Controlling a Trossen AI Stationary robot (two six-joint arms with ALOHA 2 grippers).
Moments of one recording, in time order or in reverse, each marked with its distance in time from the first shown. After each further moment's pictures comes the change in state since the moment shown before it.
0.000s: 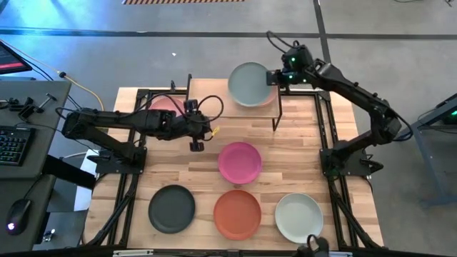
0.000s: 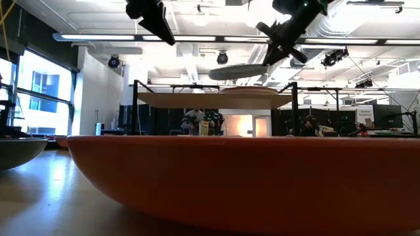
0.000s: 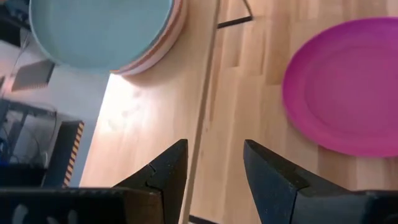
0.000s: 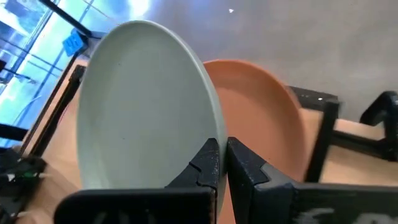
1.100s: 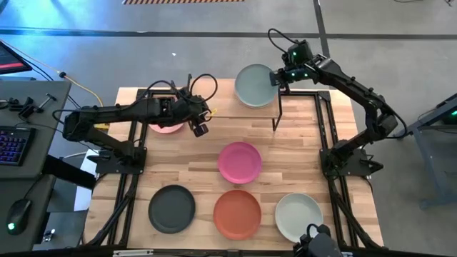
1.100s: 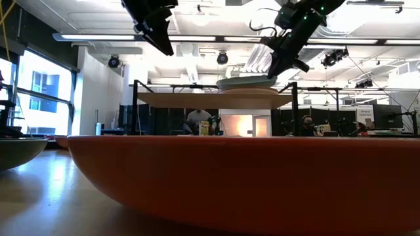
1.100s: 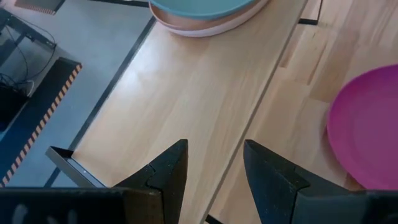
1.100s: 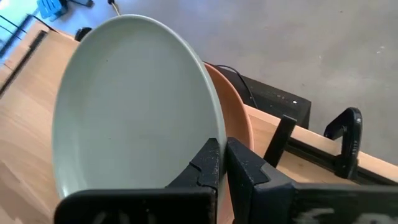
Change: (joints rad) left arm 0.175 0.000 0.000 0.000 0.034 -0.220; right arm -0.104 0.060 0.000 -0.028 -0.064 -0.237
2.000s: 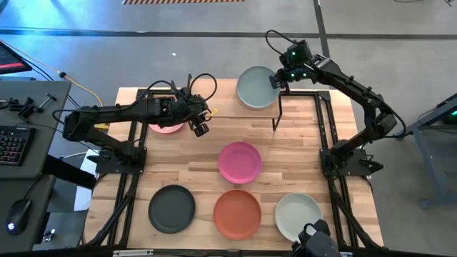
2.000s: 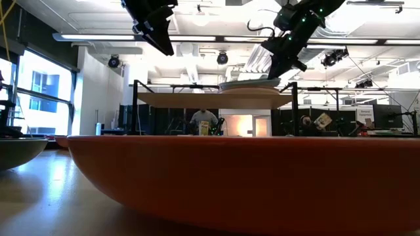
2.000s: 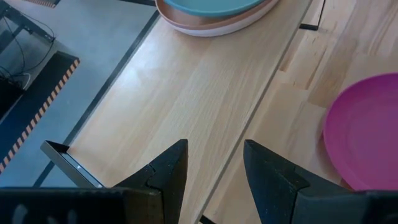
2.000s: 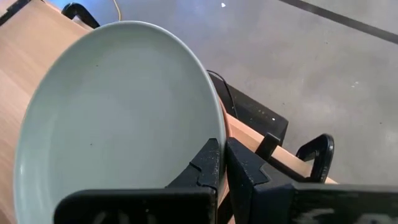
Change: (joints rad) left arm 0.000 0.000 0.000 0.001 0.000 -0.043; right arm -0.003 0.014 0.000 0.016 0.034 -0.195
